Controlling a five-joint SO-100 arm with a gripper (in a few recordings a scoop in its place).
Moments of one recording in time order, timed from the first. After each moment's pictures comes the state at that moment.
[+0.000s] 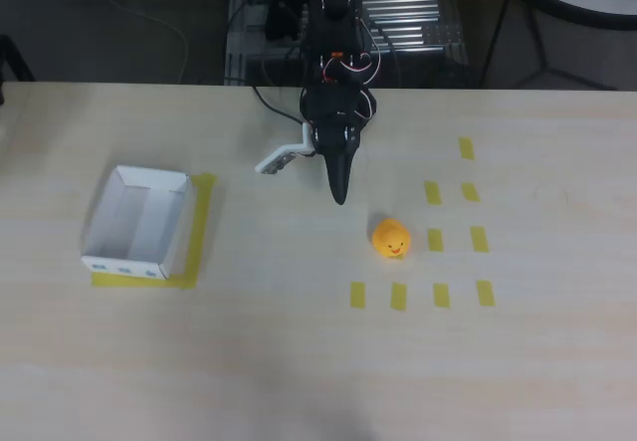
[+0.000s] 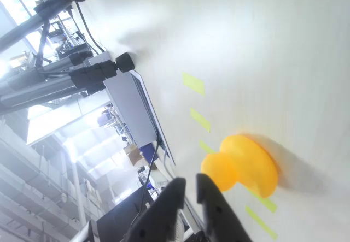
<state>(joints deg) -4.0 188.3 175.3 45.0 11.7</state>
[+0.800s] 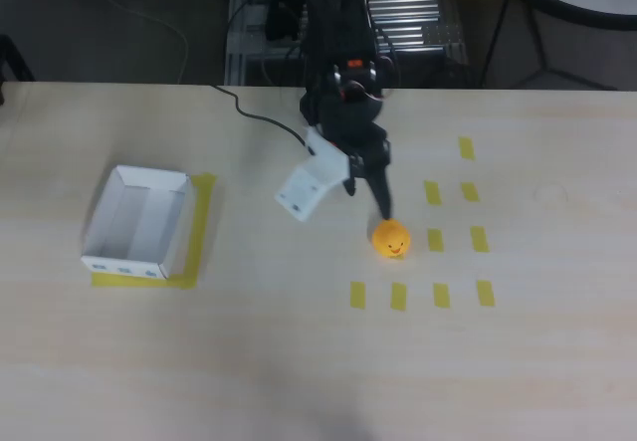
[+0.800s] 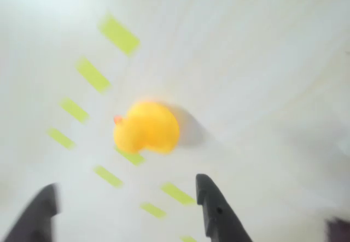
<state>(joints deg) -11.9 109.9 107.0 78.2 -34.0</state>
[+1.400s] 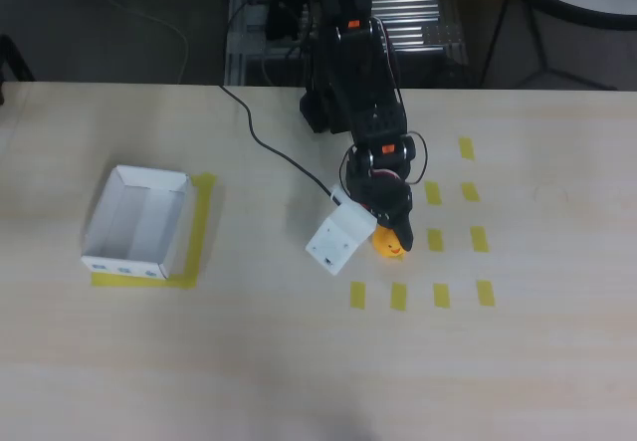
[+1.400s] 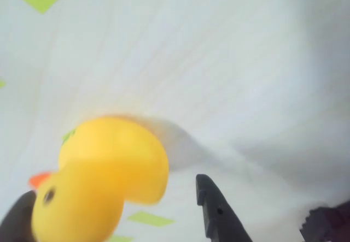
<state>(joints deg) -17.1 77.7 94.9 77.5 -34.5</state>
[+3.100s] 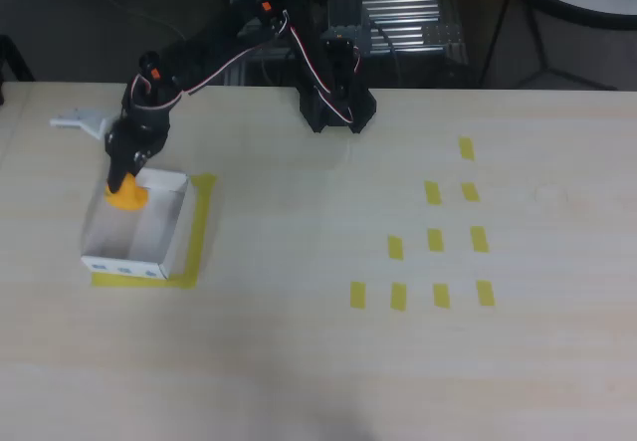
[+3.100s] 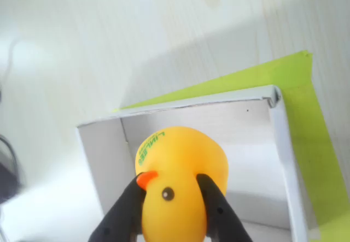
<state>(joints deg) 56.5 76.0 87.2 43.5 -36.1</state>
